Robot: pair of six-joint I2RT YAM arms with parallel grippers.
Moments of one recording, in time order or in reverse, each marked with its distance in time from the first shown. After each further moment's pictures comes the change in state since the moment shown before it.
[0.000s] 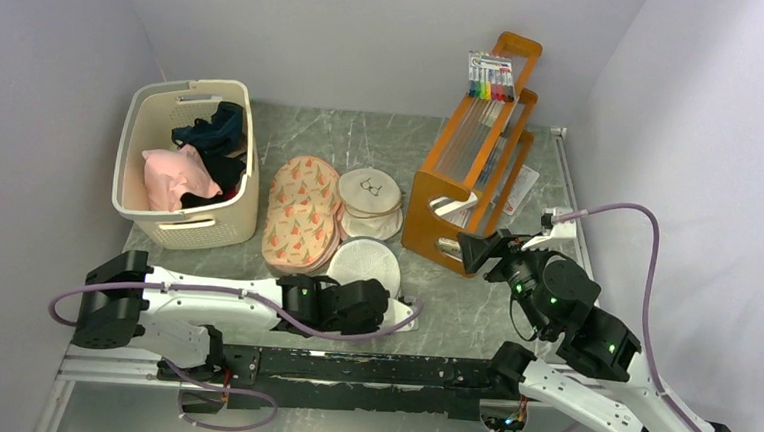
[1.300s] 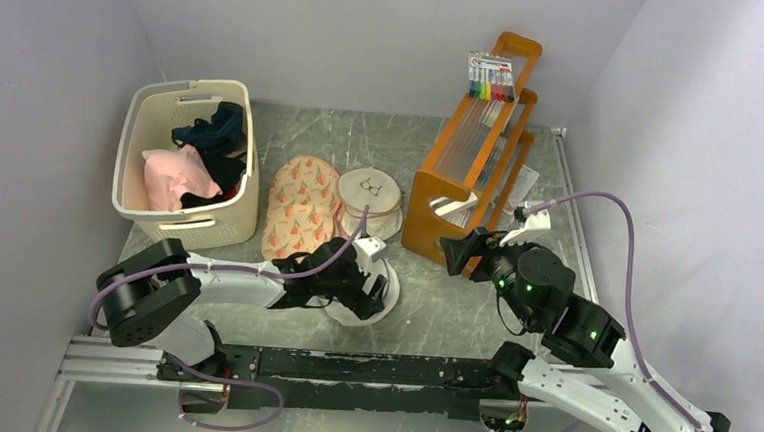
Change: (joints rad) left arm 0.387 0.134 -0.275 0.567 0.298 -0.525; right arm 0.000 0.093 -0.005 -0.004 -0.077 0.009
